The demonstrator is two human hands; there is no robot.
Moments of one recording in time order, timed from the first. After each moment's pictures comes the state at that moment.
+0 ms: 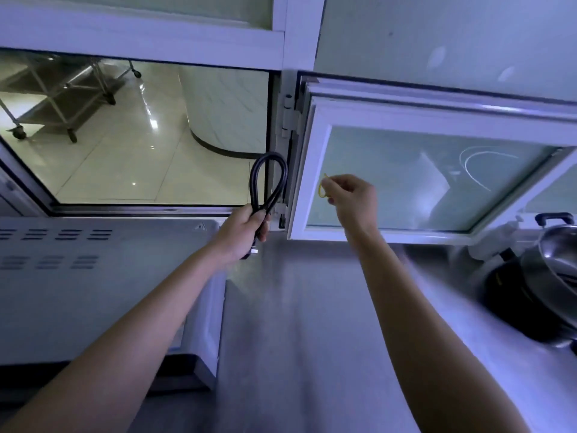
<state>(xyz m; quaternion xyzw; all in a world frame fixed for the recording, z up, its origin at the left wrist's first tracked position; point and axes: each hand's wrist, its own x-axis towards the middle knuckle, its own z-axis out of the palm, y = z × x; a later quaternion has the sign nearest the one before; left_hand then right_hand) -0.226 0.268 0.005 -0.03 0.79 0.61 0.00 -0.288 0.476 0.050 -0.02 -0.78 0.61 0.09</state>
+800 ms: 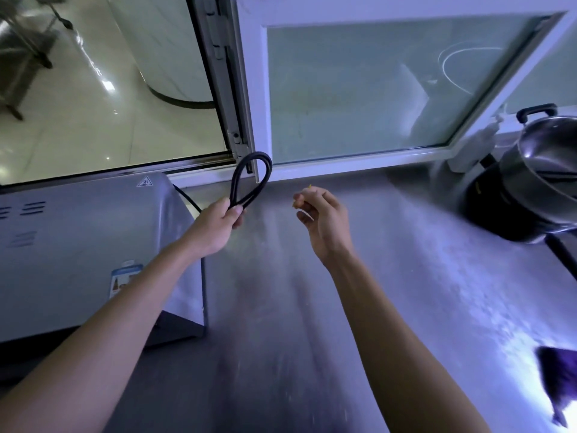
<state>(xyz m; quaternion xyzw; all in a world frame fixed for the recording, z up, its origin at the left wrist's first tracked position) -0.198 0.298 -0.075 -0.03 0.90 0.43 0.10 -0.190 0.522 -0.058 -0.14 -0.51 0.84 -0.06</state>
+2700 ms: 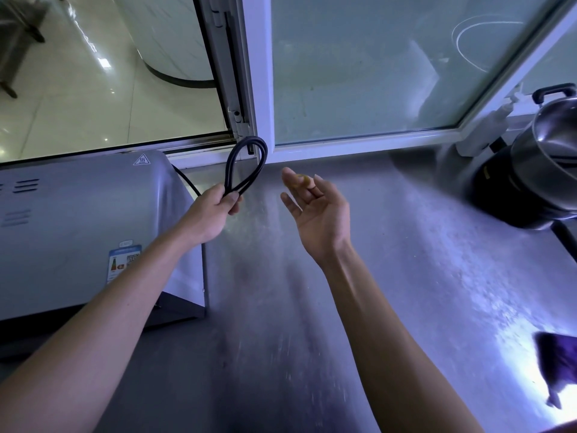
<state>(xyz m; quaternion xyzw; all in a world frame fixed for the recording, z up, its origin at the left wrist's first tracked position) -0.186 0.294 -0.075 -0.03 0.88 0.46 0.11 -0.164 0.508 -0.051 -0.08 -0.34 0.93 -0.13</state>
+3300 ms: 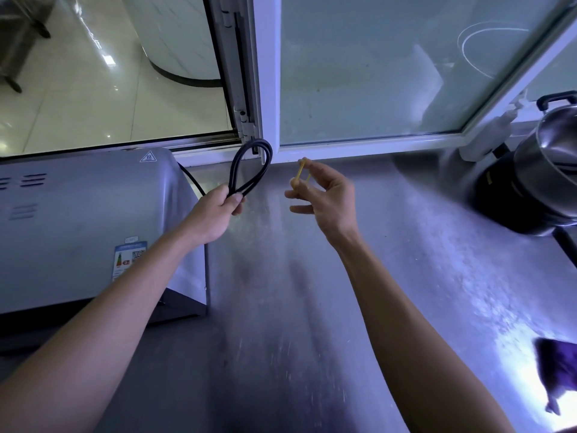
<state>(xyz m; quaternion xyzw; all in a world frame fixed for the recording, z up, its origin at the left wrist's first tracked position) -0.183 0.288 -0.078 -0.04 0.88 0.45 0.12 -0.187 0.519 -0.062 -0.03 -0.63 0.77 -0.03</state>
